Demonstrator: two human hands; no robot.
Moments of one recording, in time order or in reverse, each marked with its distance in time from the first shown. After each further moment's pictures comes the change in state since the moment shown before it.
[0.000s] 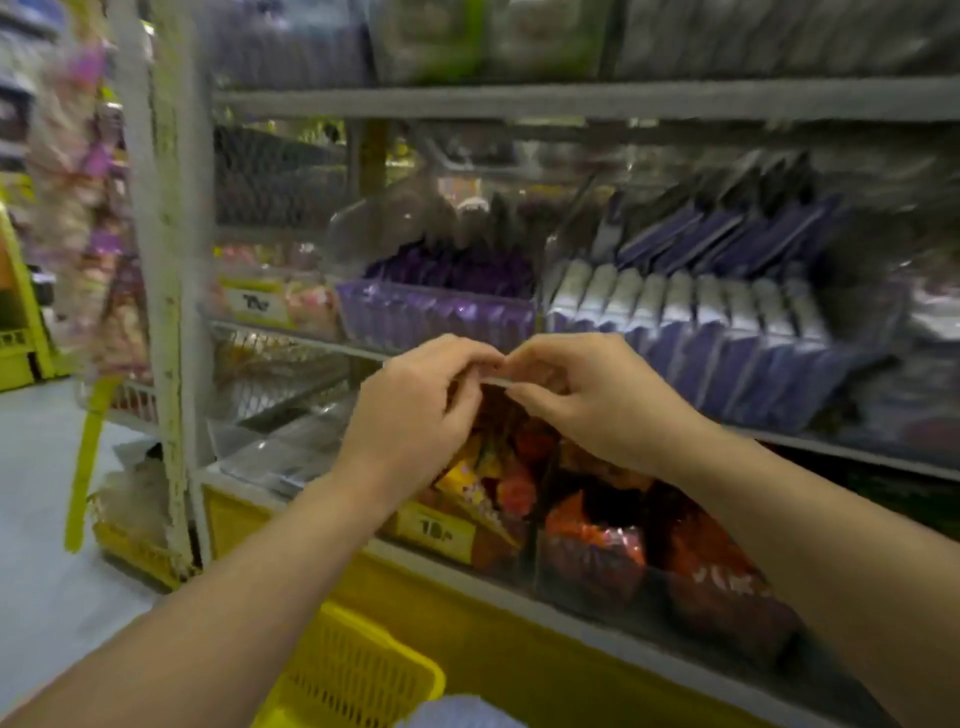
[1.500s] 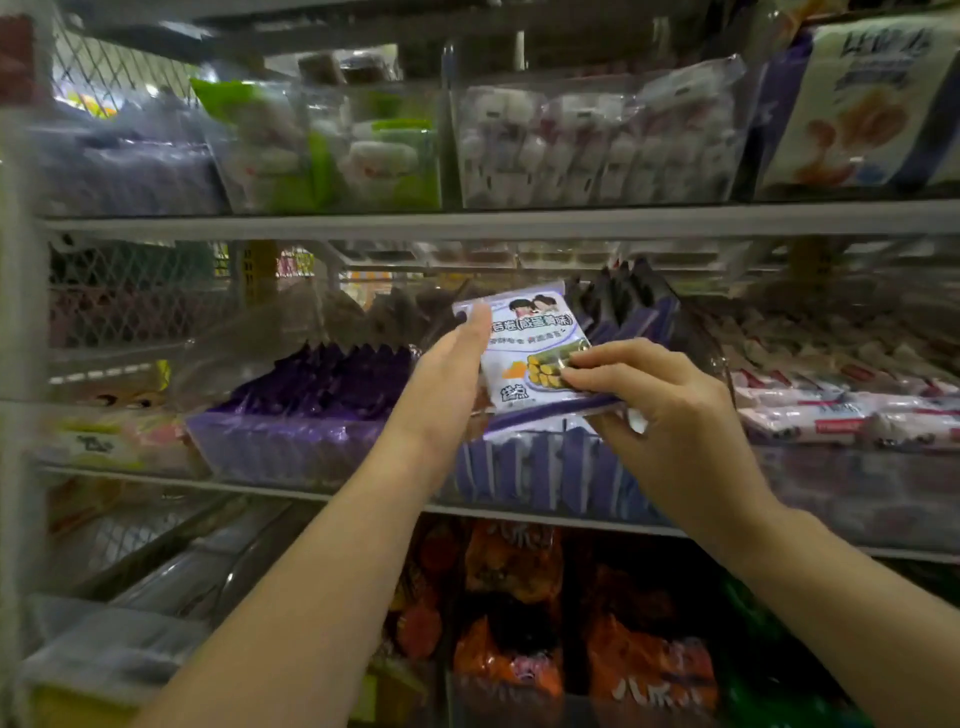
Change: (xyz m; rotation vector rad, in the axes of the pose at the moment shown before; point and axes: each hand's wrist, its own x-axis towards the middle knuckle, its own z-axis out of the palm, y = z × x) left_hand 0.131 0.077 0.070 -1.136 -0.224 -0.557; right_hand -0.035 0.070 -0.092 -0.351 0.602 -0.187
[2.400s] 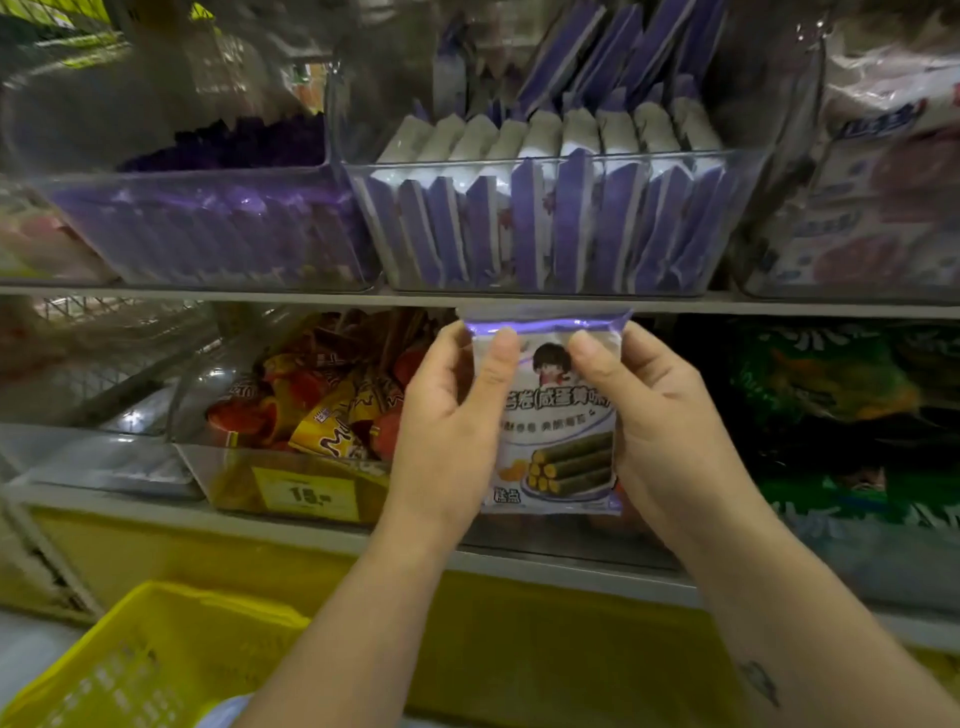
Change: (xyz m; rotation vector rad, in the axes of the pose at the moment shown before) left_hand -0.100 -0.155 0.003 0.011 0.069 0.120; right_hand -0.136 -0.030 0.059 1.262 -0.012 1.011
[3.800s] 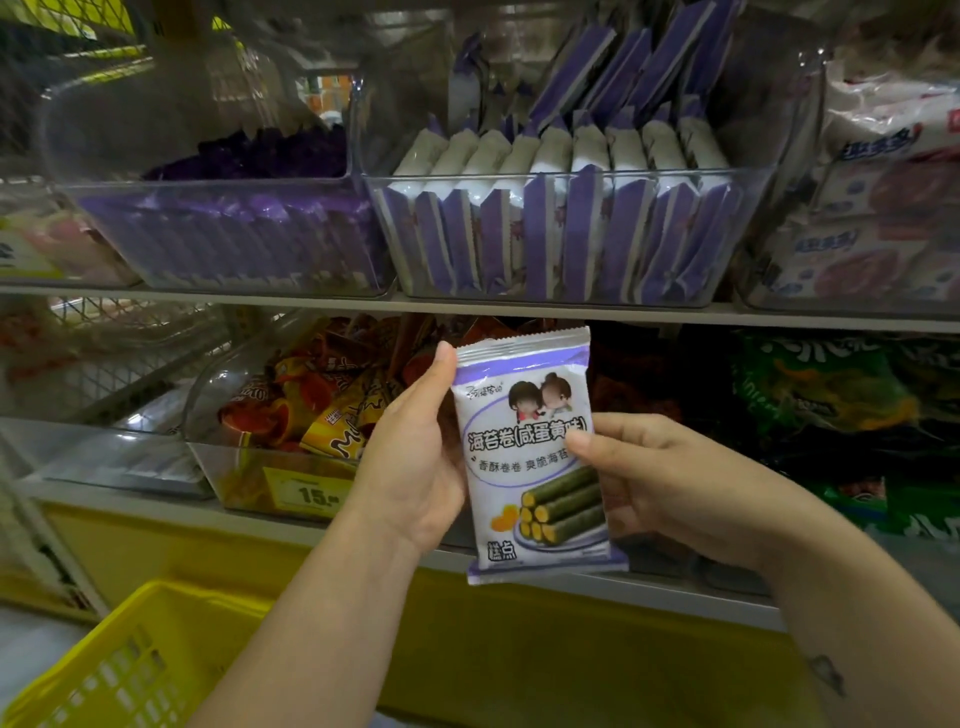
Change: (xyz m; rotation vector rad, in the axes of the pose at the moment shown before) left_hand 0.003 0.004 -0.022 -0.365 0.112 -0.500; right_hand -0.007 -0.004 -0.032 -0.198 -0.444 0.525
